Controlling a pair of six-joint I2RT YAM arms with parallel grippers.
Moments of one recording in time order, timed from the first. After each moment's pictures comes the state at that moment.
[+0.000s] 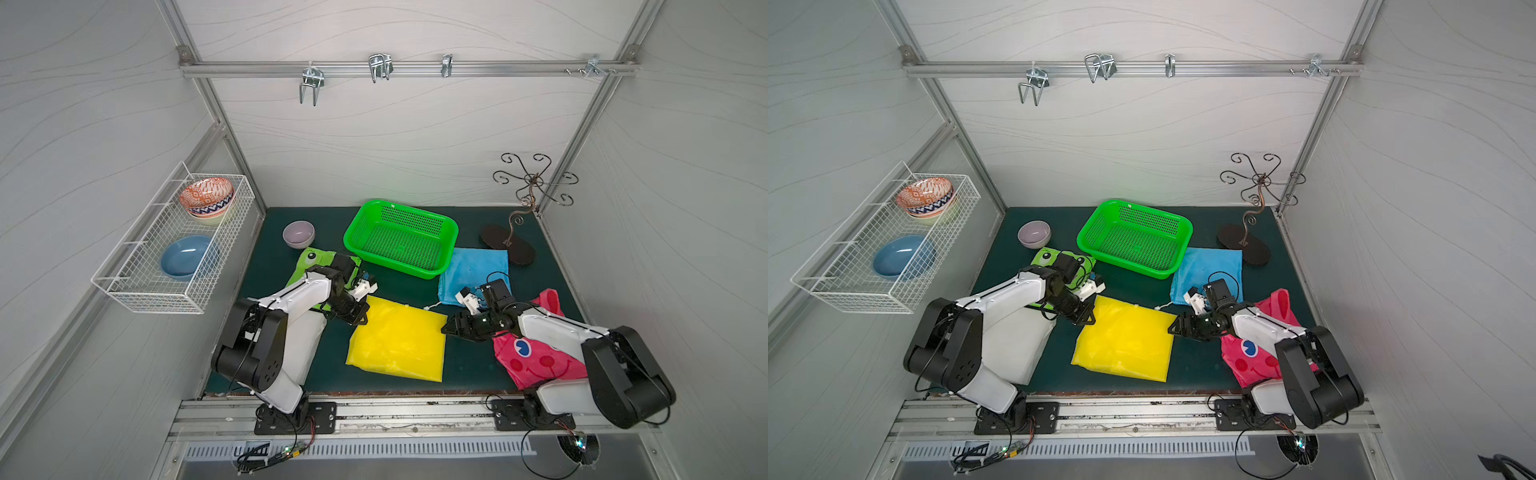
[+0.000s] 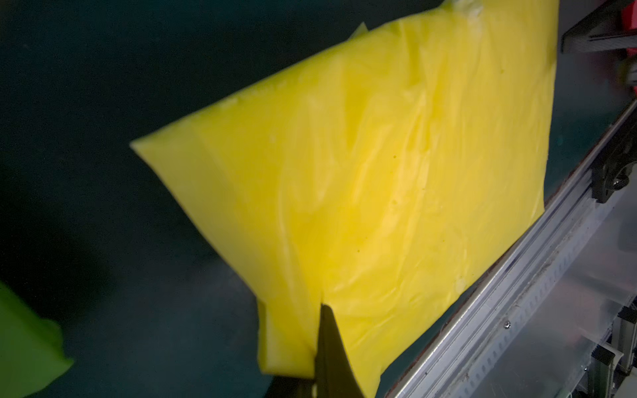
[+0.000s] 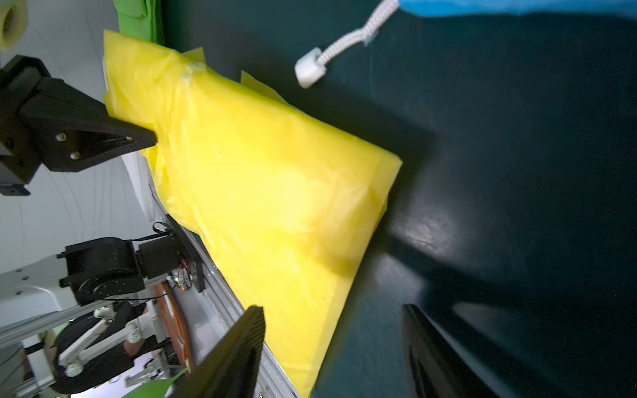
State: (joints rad) left arm -0.33 1.57 0.94 -0.82 0.48 0.22; right arm 0.41 1.38 0.53 -0.28 -0.73 0.42
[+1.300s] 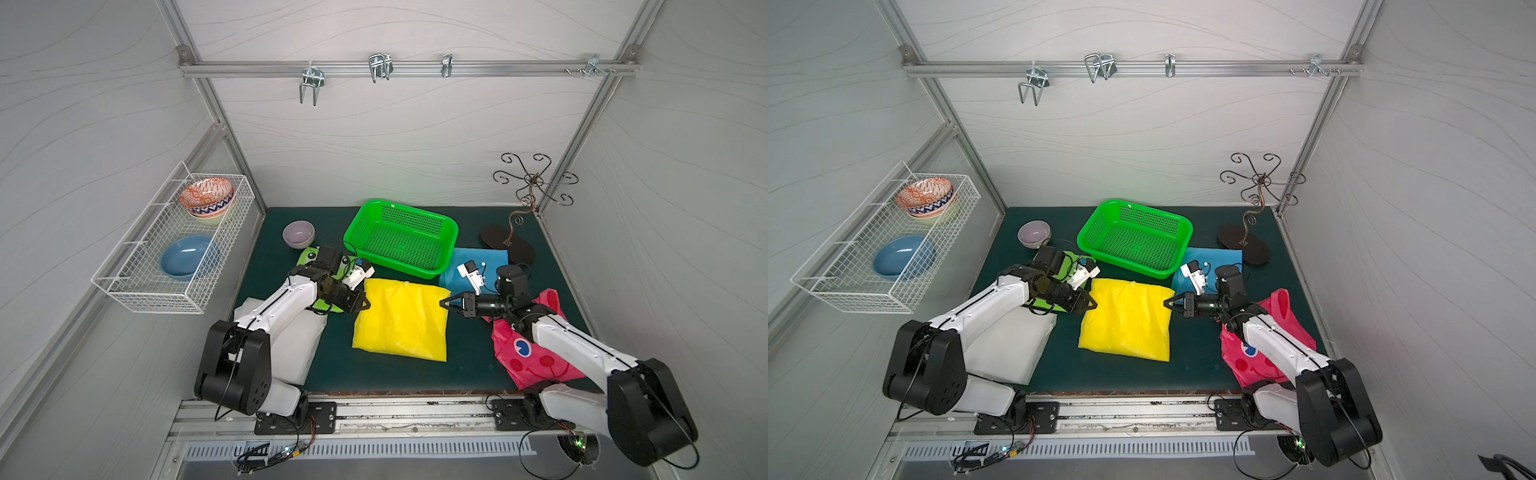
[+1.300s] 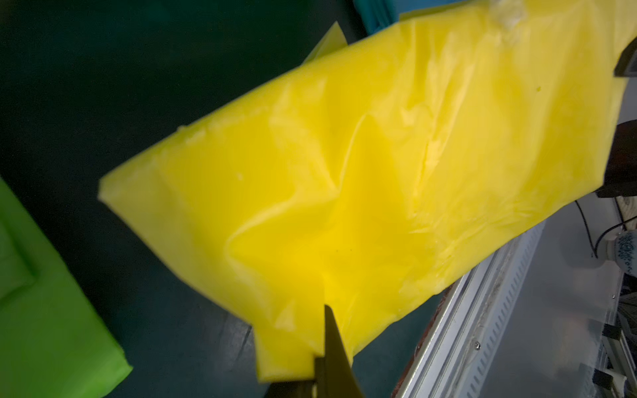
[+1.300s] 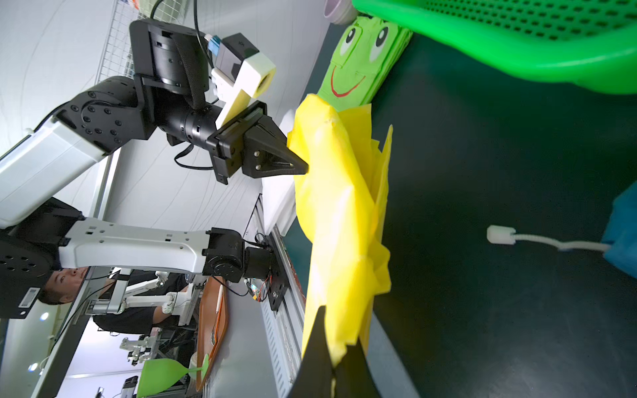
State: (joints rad) left arm -0.25 1.44 0.98 -0.77 0.63 0.25; right arm 0.38 1.16 0.56 0.03 -0.94 0.49
